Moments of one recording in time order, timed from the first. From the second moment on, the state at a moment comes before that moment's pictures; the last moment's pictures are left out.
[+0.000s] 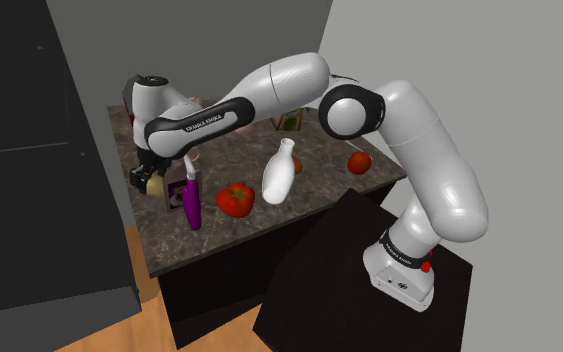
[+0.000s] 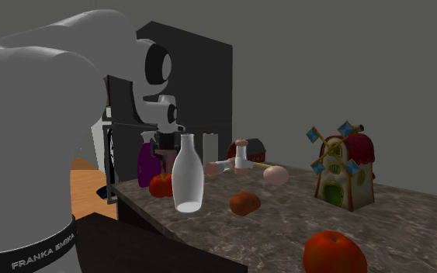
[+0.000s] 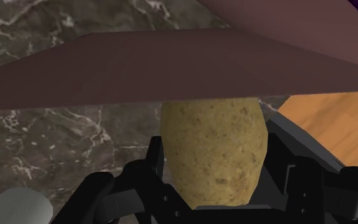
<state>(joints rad) 0.29 0.96 0.25 -1.22 -0.18 2.27 0.23</state>
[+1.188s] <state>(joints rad) 0.28 0.98 0.24 -1.23 -0.18 2.30 0.23</state>
